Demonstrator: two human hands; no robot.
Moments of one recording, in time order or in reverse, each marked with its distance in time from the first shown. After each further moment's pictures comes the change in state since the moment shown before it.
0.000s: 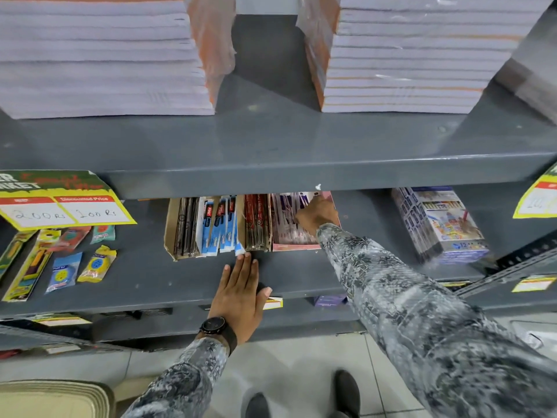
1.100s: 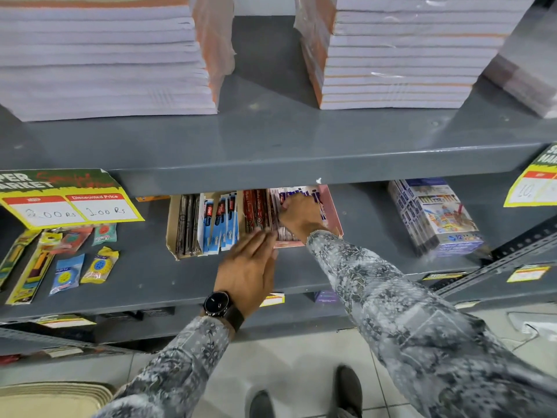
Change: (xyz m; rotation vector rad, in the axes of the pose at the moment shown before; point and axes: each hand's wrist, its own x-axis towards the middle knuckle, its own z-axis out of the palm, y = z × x) left_hand 0.025 0.020 -0.067 -0.142 0.440 0.143; right_hand -0.027 -0.015 0.009 -0.136 -0.024 -0.363
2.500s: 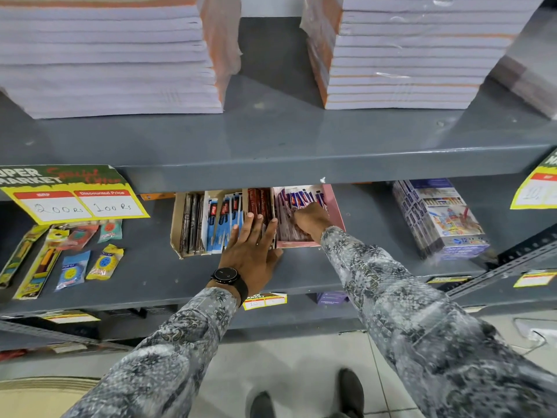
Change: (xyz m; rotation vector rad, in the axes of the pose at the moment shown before) left_hand 0.028 -0.014 0.006 0.134 -0.395 -0.099; right_hand 0.008 0.018 0.003 0.377 -0.144 0.398
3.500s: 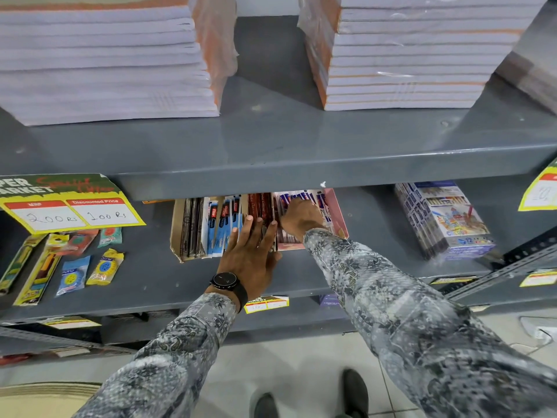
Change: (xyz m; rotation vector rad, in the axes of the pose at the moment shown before) left_hand -0.001 -0.006 0.005 0.025 0.029 0.030; right_hand -0.009 -0.019 0.014 -0.379 0.042 -0.275
